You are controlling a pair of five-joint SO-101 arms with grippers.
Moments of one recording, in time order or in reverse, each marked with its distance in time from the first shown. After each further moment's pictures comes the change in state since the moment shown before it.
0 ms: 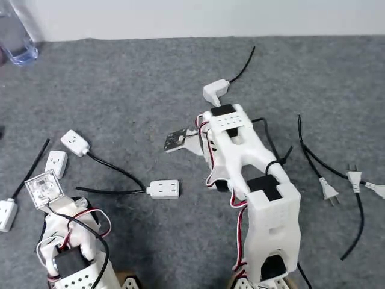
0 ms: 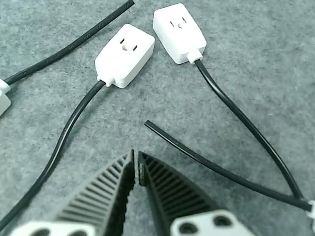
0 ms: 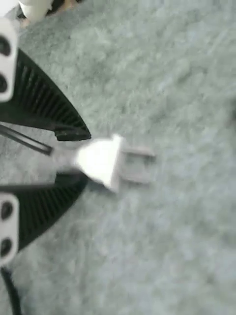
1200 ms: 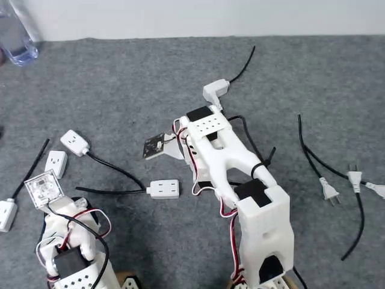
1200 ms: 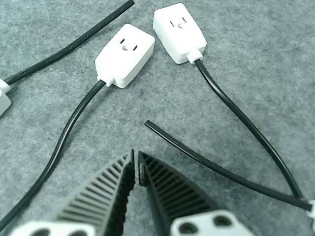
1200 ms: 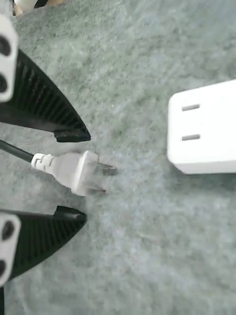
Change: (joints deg) left arm 0.0 0.0 0.0 0.0 0.0; right arm -6.7 -0.5 -3.0 -0.3 -0.9
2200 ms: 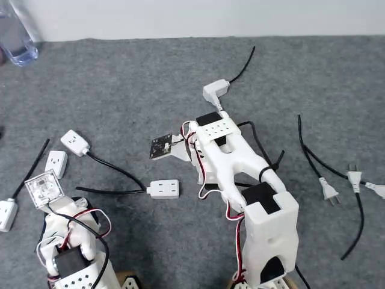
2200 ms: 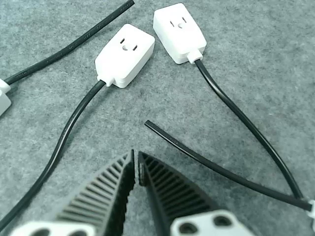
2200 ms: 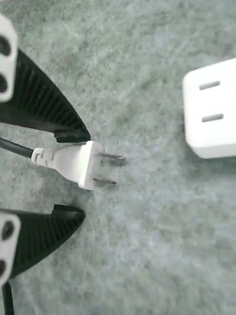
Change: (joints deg) left arm 0.0 0.0 0.0 0.0 0.0; right arm 1.8 -2.5 9.1 -8.4 -0.1
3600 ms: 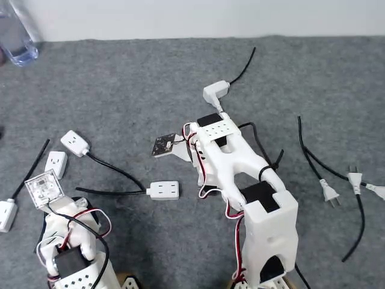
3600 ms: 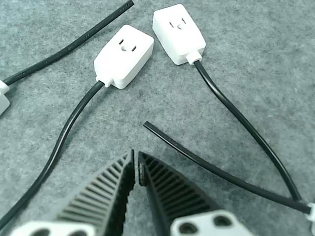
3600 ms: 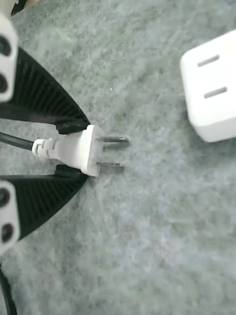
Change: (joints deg) left arm 0.1 0.0 0.0 0.0 0.0; right arm 0.1 -0.8 2.8 1.3 -5.6
